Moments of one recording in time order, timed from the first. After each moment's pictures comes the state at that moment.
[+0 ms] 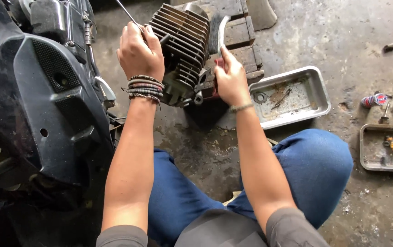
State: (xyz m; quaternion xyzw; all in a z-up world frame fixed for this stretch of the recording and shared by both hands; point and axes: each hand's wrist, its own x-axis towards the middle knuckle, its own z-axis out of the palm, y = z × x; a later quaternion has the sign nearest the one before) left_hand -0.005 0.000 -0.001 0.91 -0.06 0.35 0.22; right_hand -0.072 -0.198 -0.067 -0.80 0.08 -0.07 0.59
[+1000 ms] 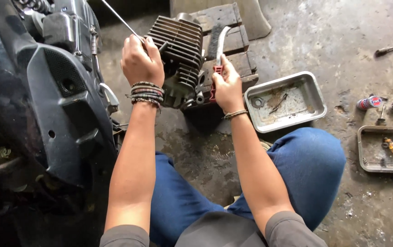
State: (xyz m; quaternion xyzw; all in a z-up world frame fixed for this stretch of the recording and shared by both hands) left_hand -0.014 0.004 -0.002 0.90 -0.06 0.36 0.23; right_hand -0.086 -0.189 -0.089 -0.69 0.09 -0.11 0.71
